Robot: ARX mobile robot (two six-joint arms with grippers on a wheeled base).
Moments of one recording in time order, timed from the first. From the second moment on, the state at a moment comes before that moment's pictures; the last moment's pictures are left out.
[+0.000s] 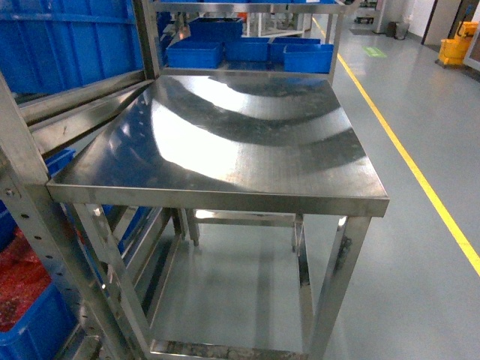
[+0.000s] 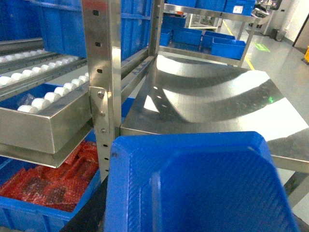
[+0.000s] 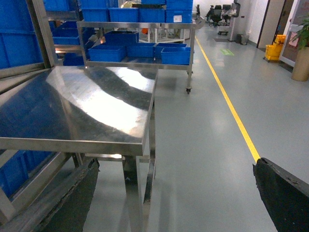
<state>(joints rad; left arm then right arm) -0.45 0.25 0.23 -0.09 -0.54 -0.15 0.00 0.01 0.01 -0.01 0.00 0.00</state>
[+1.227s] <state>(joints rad) -0.45 0.25 0.23 -0.09 -0.54 -0.15 0.00 0.01 0.01 -0.01 0.00 0.00</state>
